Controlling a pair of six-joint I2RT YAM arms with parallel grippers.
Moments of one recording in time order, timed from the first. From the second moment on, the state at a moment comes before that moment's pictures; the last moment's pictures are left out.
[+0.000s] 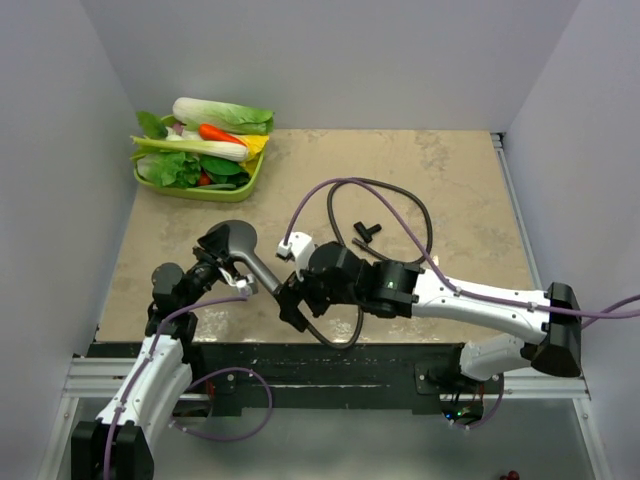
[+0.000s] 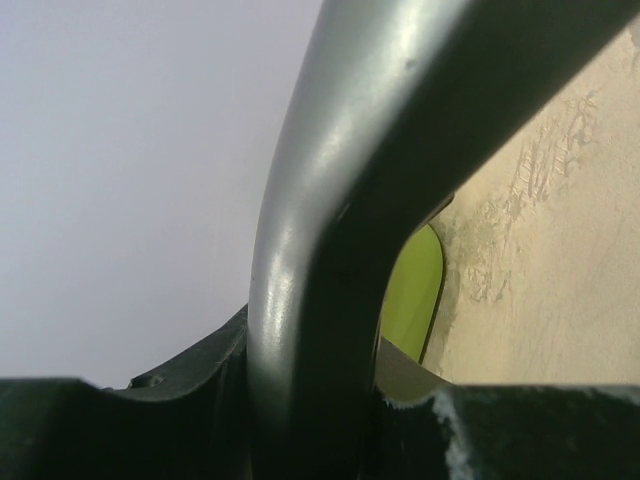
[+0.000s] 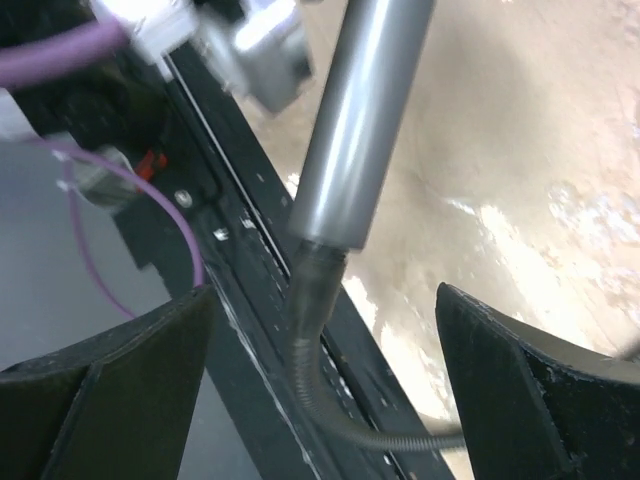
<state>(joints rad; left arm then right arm) -0.07 0.63 0.14 0.45 0.55 1.34 1.19 1.35 1.15 -0.42 -0.01 0.32</state>
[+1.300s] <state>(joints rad) -0.07 0.63 0.14 0.45 0.52 1.32 1.54 1.62 1.31 -0.52 0.80 0.19</state>
